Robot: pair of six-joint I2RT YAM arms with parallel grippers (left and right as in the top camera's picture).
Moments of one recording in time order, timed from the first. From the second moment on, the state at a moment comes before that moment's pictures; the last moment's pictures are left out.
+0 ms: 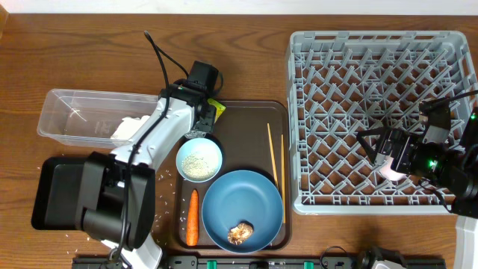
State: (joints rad) left arm -0.32 1.81 1.25 -0.74 -0.24 -0.13; right arm -0.27 1.03 1.28 -1.25 -0.55 0.08
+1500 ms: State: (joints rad) left arm 0.07 1.50 1.26 -0.92 -0.20 -0.71; right arm -0.27 1.03 1.28 -1.26 -0.50 0.08
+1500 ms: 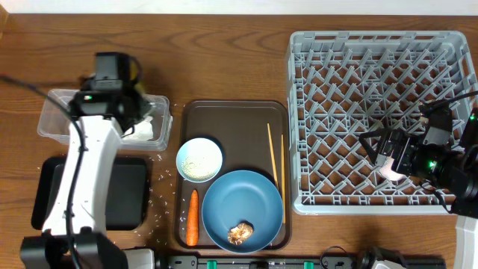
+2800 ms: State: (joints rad) left arm 0.10 1.38 1.22 -0.96 0.02 -0.88; right arm -0.27 1.03 1.28 -1.28 -0.50 0.07
